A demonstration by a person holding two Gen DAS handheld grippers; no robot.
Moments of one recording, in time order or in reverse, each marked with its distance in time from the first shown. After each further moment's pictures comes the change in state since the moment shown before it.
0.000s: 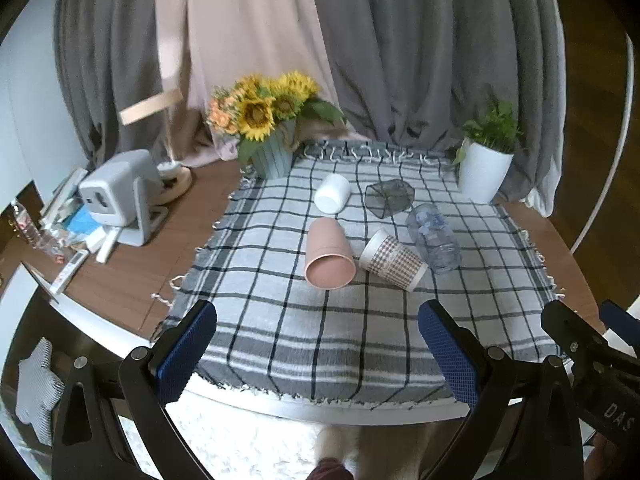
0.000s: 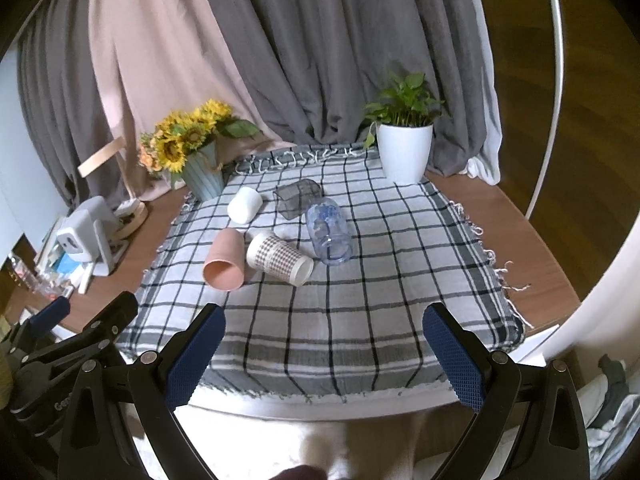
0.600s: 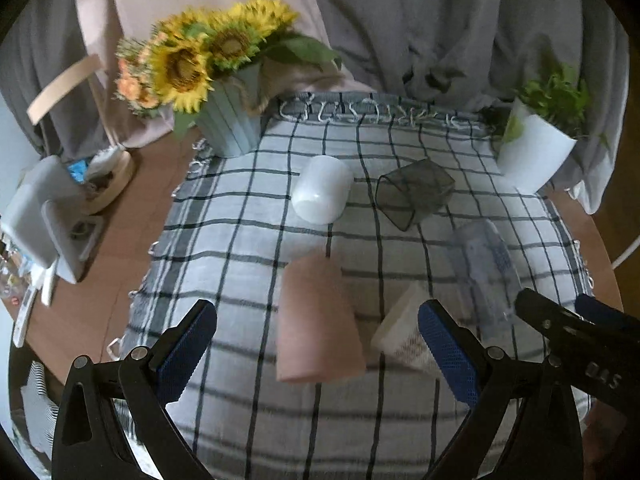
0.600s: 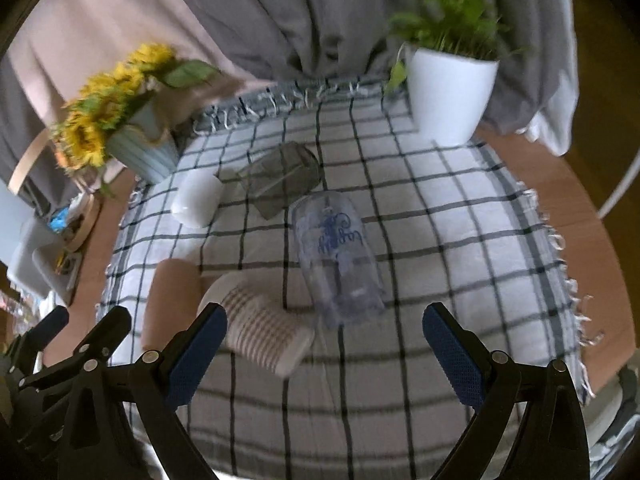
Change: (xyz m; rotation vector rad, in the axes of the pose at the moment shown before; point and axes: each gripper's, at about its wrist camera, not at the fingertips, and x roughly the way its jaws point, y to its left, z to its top) left arm 0.197 -0.015 0.097 0.042 0.228 -0.023; right arm 0.226 0.001 0.100 0.064 0.303 0.011
